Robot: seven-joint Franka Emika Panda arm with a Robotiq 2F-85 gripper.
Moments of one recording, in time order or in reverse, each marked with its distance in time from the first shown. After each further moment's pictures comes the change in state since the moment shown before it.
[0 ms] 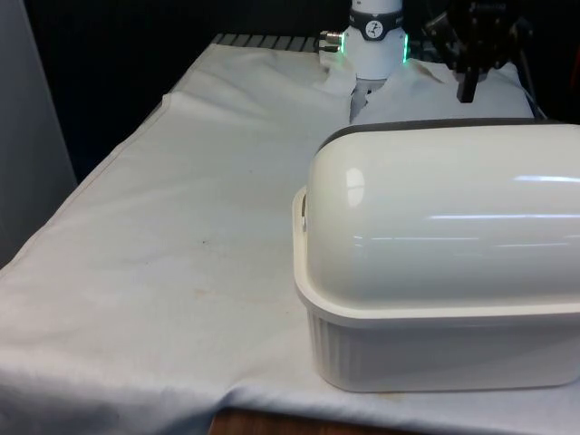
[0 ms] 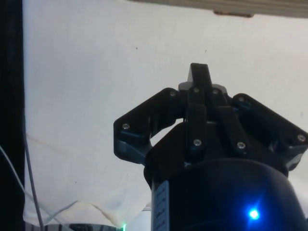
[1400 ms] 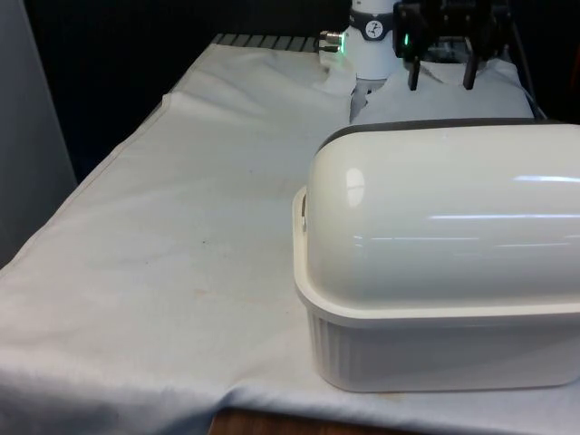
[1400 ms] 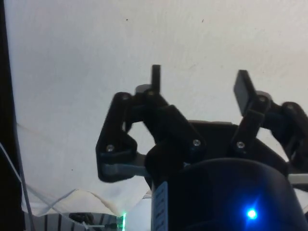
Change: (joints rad) arm -0.013 -0.099 -0.019 -0.162 0.001 0.035 -0.023
